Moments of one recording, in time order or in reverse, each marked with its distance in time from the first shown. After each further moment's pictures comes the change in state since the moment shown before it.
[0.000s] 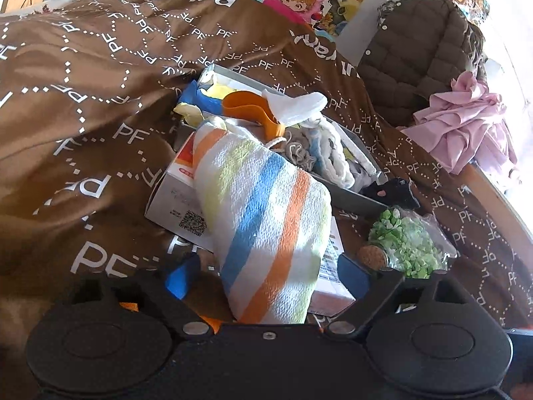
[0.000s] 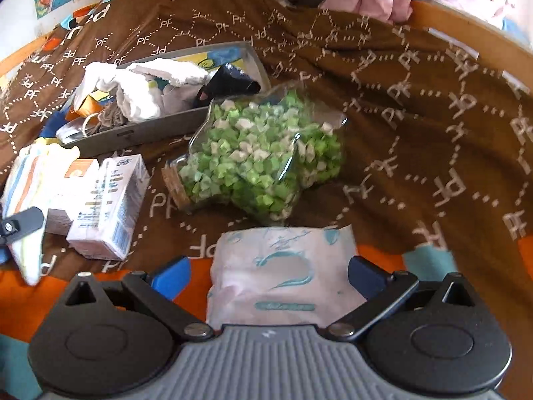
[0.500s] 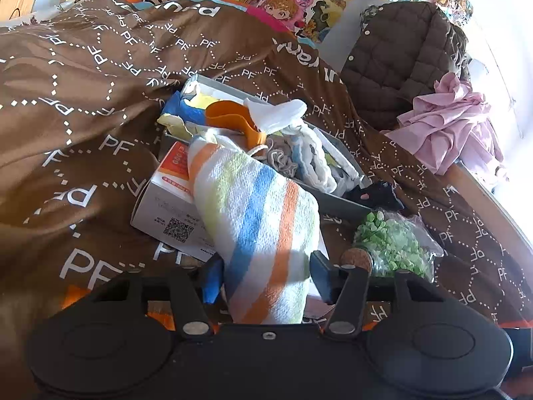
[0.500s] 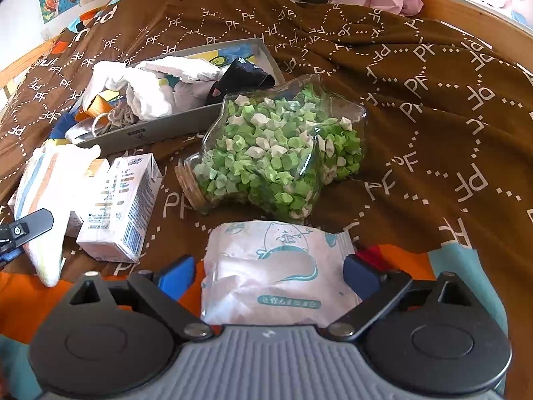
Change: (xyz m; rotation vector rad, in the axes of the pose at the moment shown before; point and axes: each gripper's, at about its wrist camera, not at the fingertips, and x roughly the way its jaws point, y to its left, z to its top) left arm -0.005 -0.006 -0.002 0.038 -0.034 -0.046; right arm 0.008 0.005 0.000 0.001 -0.002 0.040
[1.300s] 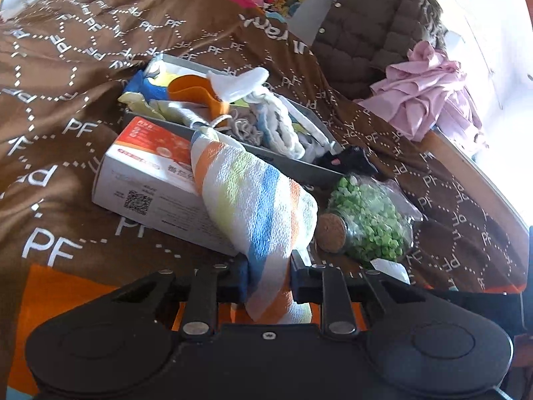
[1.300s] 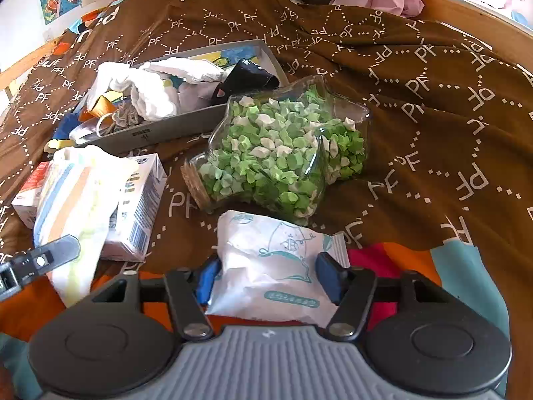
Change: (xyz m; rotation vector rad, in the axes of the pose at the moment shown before) left arm 0.006 -0.015 -0.012 0.080 0.090 -0.078; right arm -0.005 0.003 -0.001 0.004 -0.008 0.007
